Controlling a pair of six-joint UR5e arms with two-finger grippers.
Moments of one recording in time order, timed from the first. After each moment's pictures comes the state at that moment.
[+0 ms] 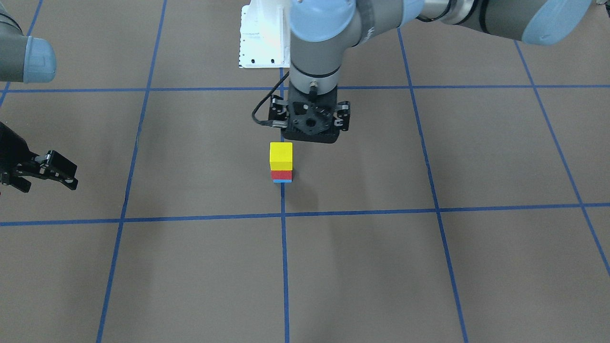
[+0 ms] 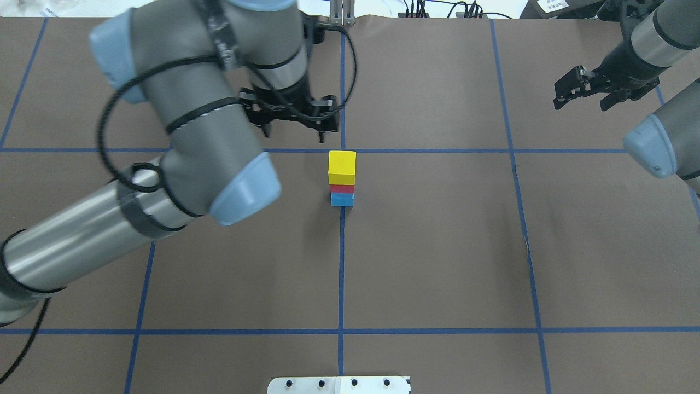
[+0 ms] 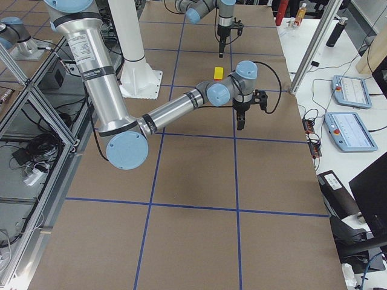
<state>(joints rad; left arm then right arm) -0.75 -2.44 -1.74 -1.23 -2.06 -0.86 1.13 -1.24 1.75 -1.53 2.24 0.68</state>
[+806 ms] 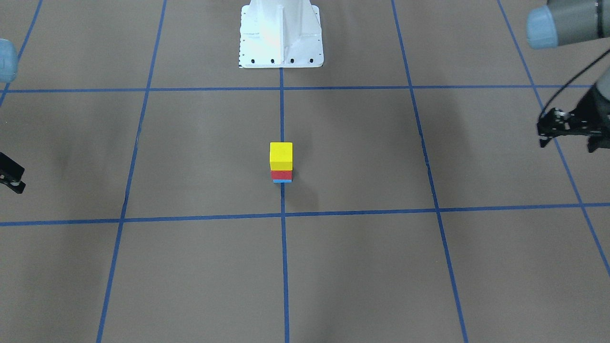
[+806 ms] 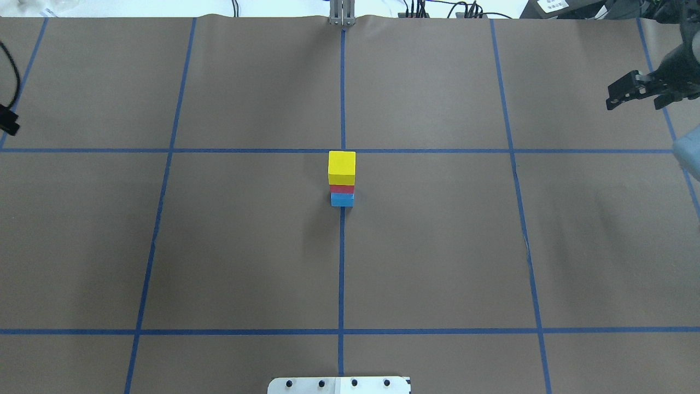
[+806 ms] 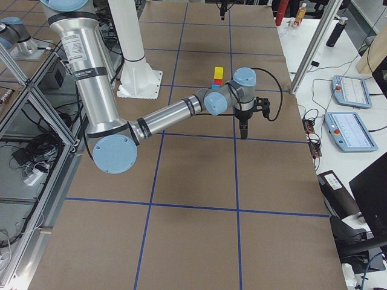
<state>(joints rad) -1.32 -1.70 -1.78 -1.50 -2.19 -0.08 1.24 -1.40 1.74 -1.47 2.19 0.52</state>
